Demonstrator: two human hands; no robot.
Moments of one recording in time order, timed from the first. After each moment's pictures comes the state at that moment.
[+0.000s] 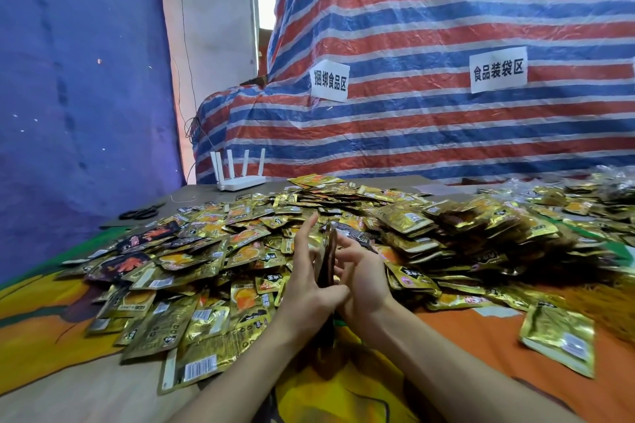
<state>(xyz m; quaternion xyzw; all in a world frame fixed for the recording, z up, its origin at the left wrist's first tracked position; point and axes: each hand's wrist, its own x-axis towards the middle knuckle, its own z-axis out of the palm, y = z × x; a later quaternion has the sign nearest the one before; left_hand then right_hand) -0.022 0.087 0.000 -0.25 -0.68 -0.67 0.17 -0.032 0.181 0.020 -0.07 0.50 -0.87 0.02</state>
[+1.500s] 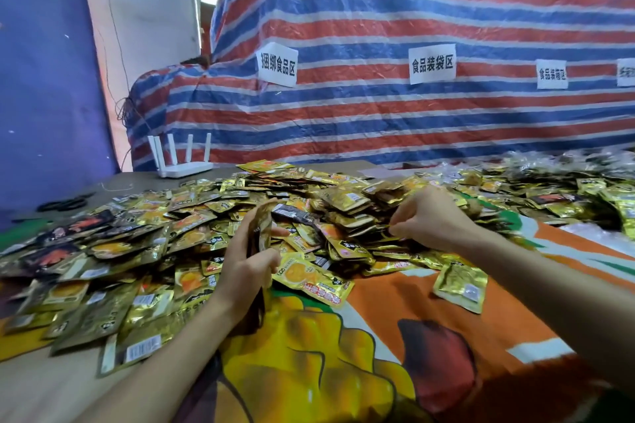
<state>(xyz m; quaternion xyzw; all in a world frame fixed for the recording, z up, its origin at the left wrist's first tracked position) -0.014 0.083 0.006 -0.21 -0.67 -0.70 0.16 -0.005 0.364 0.079 -0.03 0.96 -0.22 -0.19</state>
